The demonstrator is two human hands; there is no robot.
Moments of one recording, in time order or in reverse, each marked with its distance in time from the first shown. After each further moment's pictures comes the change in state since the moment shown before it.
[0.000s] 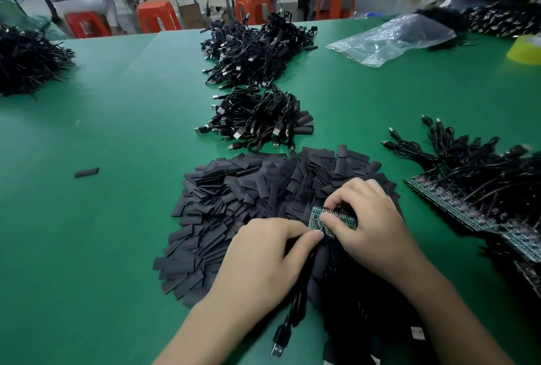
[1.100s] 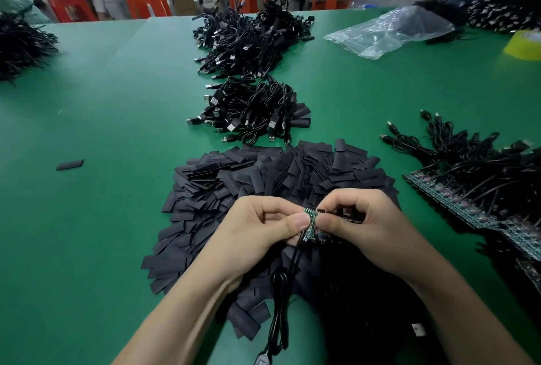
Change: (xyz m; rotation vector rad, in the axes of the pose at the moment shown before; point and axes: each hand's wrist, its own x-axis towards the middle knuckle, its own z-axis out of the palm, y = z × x) left_hand 0.022 -0.025 0.003 -1.087 -0.199 -0.234; right_hand 0.002 0.001 -0.013 0.655 -0.266 -0.051
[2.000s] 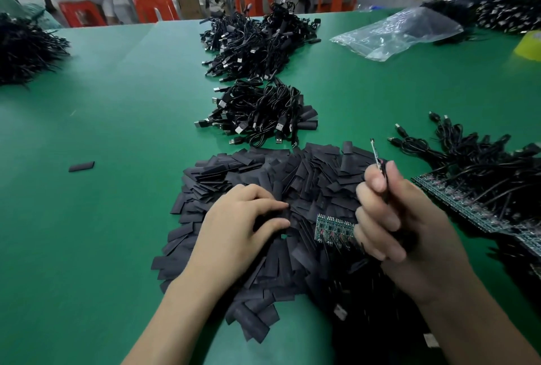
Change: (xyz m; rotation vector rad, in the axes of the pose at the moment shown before) left_hand -0.002 -0.005 -0.033 1.176 0.275 0.372; right_hand -0.007 -0.036 0.011 1.090 0.080 0.028
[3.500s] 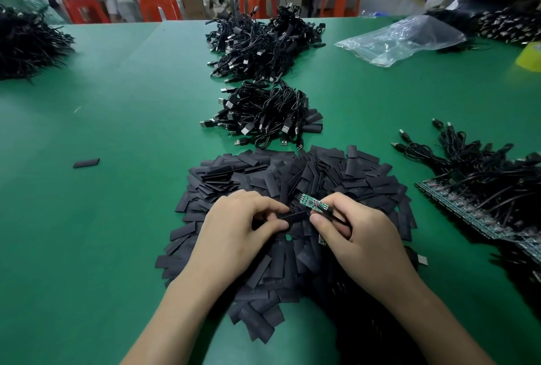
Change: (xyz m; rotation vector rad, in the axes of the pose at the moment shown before) left_hand -0.001 -0.001 -0.007 -0.151 0.018 -0.081; right_hand 0.006 0.047 -0.017 -1.556 0.188 -0.263
